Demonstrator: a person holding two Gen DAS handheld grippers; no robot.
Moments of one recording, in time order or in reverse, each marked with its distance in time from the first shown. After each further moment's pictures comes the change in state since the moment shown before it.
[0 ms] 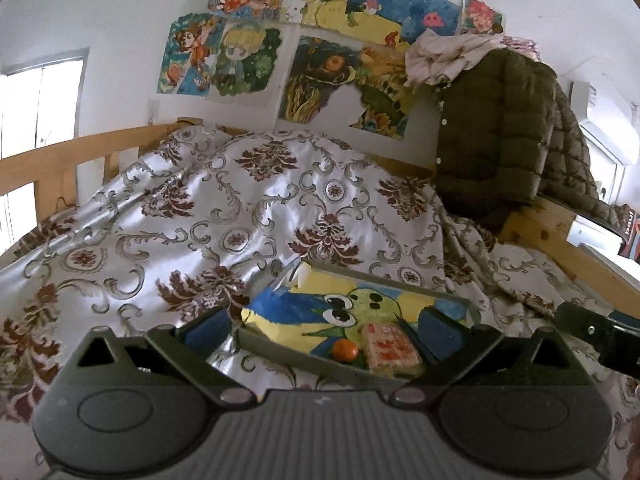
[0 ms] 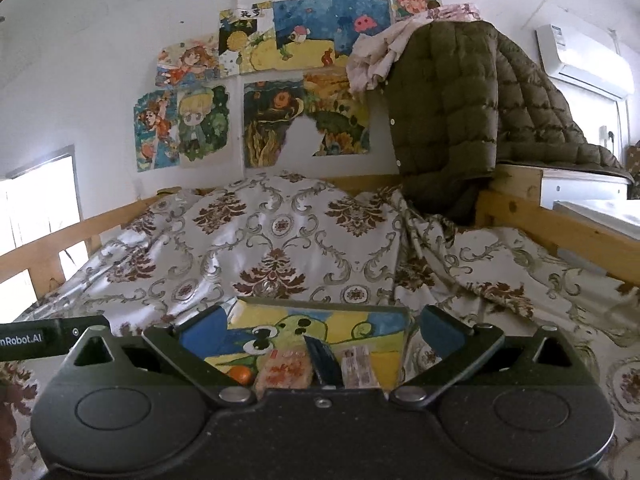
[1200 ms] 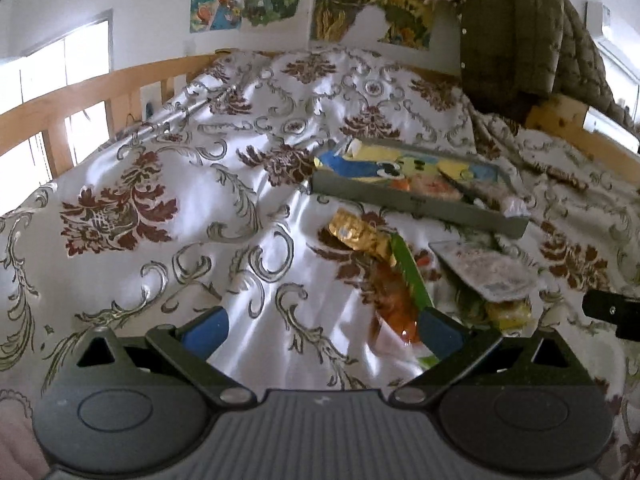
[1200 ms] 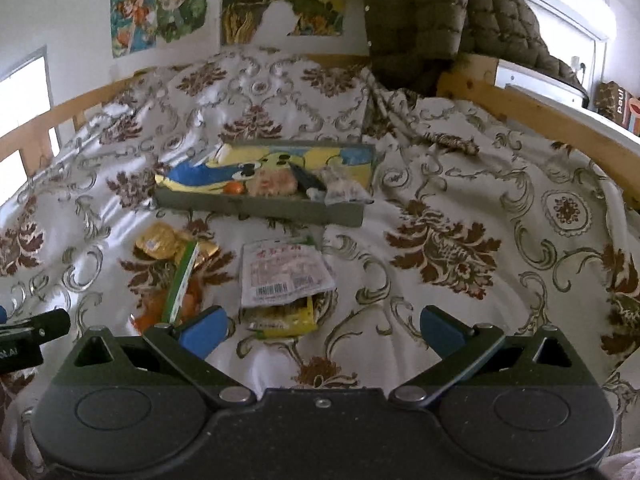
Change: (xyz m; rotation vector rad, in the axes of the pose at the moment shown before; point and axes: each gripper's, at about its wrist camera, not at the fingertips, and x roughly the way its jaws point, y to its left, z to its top) left arm -0.103 0.038 -0.113 0.077 0.235 0.130; right arm -0.098 0.043 -0.100 -0.027 0.363 -0.138
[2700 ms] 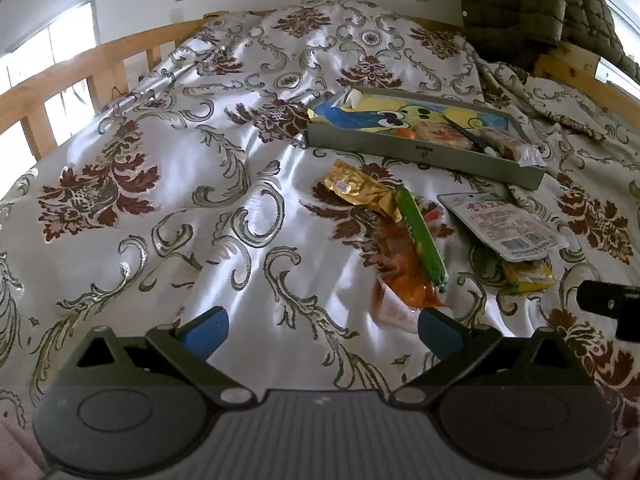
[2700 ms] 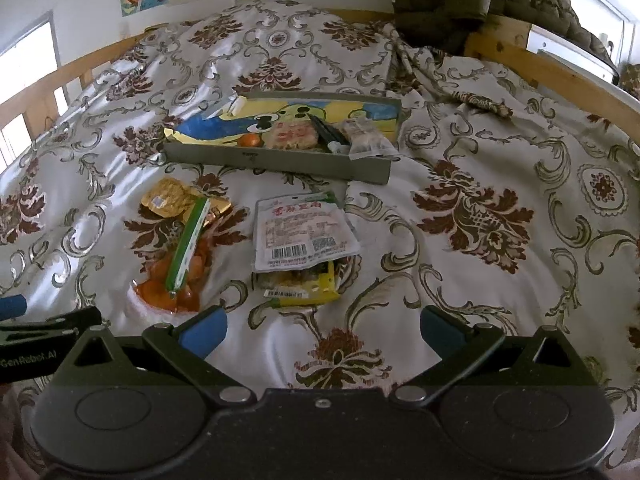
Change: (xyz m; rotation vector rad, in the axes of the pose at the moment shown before) left arm 0.037 -0.013 0.001 0.048 0.139 0.029; right arm 0.033 0.007 0.003 -0.027 0.135 0.048
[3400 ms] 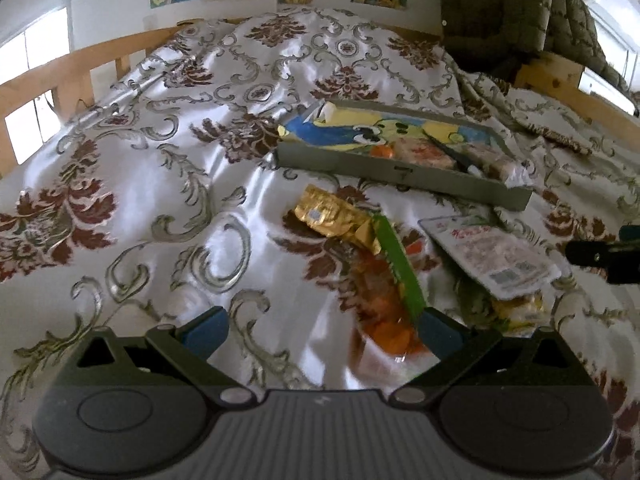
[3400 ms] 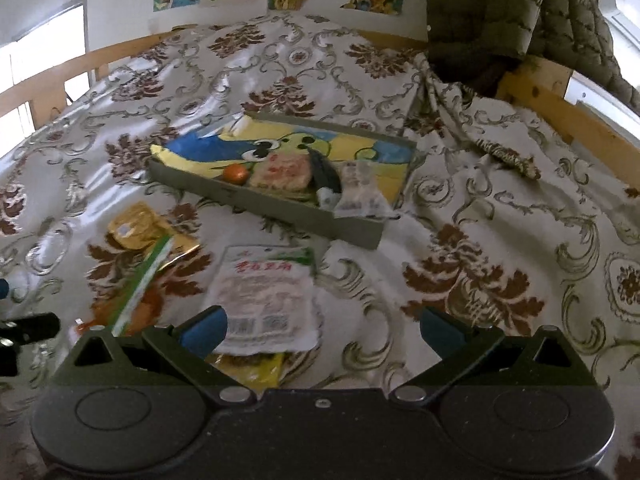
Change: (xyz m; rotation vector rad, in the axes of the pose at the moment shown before) left arm 0.031 -0.002 0.026 0.014 -0.041 -0.092; right arm 0.052 -0.038 0.053 -0.150 -0.070 0.036
